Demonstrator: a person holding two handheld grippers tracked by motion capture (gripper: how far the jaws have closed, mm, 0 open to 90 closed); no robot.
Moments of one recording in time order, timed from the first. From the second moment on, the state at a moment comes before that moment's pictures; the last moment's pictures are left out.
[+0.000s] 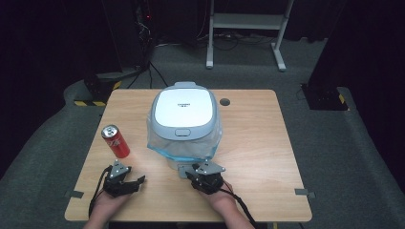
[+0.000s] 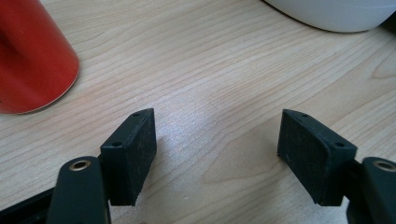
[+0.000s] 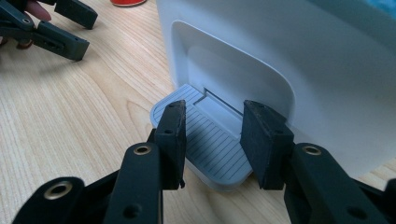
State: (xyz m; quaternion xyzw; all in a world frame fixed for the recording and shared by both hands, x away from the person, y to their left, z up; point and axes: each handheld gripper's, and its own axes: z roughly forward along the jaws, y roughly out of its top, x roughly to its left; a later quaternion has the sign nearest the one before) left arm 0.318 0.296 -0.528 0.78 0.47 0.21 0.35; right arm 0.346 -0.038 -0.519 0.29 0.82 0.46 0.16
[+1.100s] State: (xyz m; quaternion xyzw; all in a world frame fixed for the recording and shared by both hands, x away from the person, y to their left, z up) left arm 0.317 0.296 -0.528 0.78 0.47 0.21 0.35; right arm 0.347 -0.028 -0.520 0.30 0.85 0.41 0.17
